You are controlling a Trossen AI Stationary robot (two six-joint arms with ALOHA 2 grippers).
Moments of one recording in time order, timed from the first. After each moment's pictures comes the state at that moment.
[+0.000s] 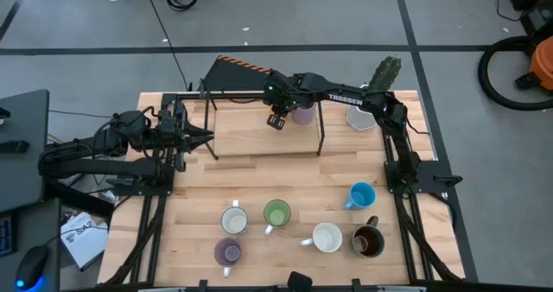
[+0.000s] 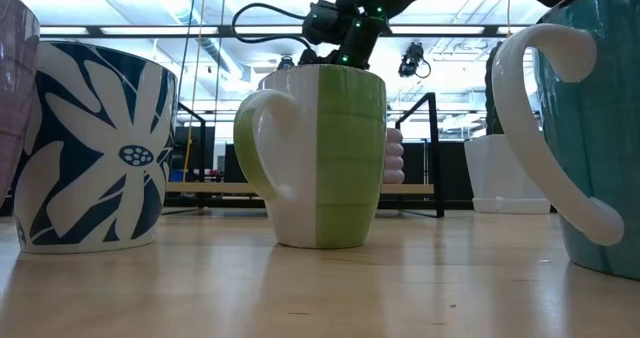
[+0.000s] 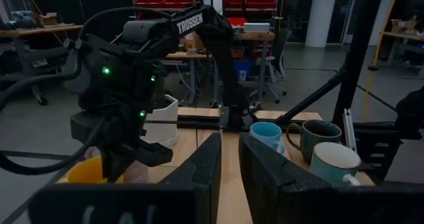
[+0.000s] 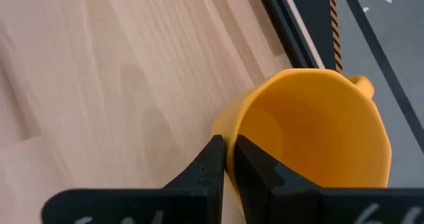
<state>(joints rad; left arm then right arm) 0.12 0.54 0.73 -0.19 0.00 -0.01 -0.40 2.07 1.94 -0.91 0.11 -0.02</state>
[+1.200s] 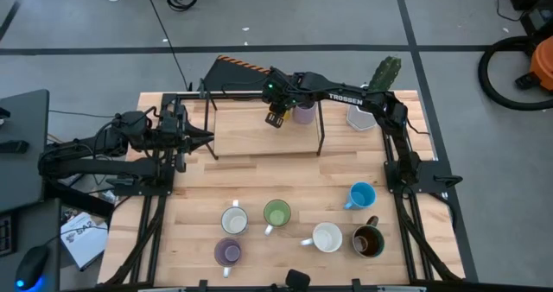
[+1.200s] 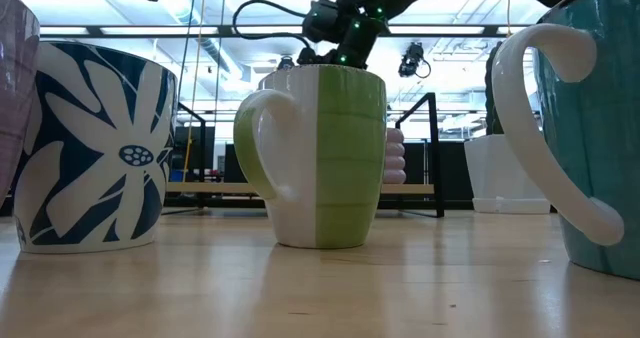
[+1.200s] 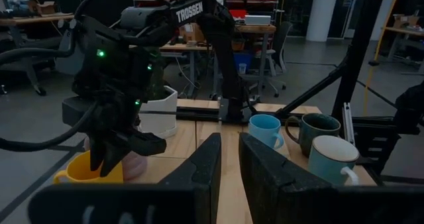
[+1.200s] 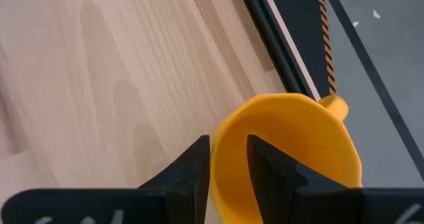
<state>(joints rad) 0.12 0.54 0.73 -0.22 0.00 -0.02 -0.40 2.07 1.94 -0.86 0.12 -0.05</state>
